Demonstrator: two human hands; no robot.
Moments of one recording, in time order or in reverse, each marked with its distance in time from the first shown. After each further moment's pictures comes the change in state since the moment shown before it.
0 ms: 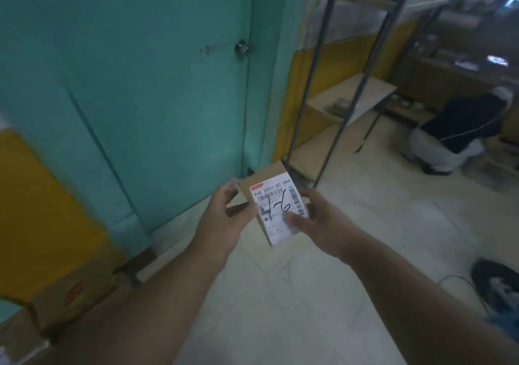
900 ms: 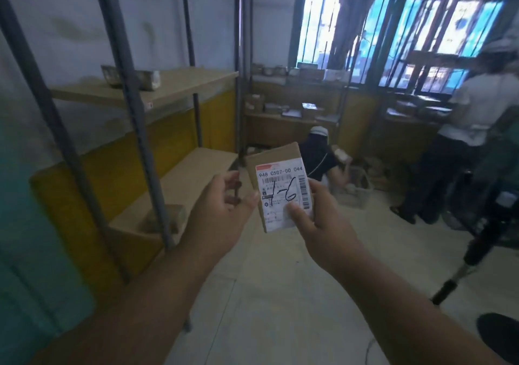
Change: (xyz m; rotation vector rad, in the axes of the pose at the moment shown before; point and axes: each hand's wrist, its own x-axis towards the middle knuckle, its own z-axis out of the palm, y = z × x) left_hand 0.335 0.138 0.628 0.363 -0.385 0.494; right_hand 0.218 0.219 -0.544 -0.068 0.871 -0.085
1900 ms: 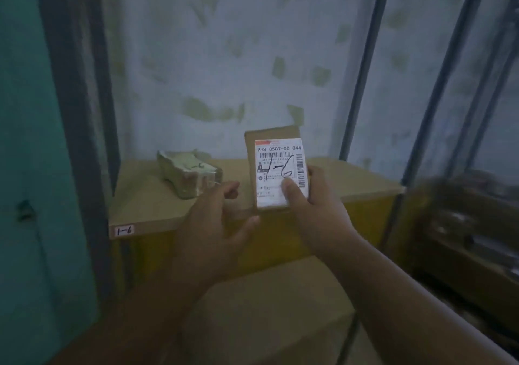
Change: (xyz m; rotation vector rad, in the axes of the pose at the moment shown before) left_hand 0.425 -0.029 0.031 0.544 0.793 -0.061; right_hand 0.589 -0.024 0.172 0.335 -0.532 -0.534
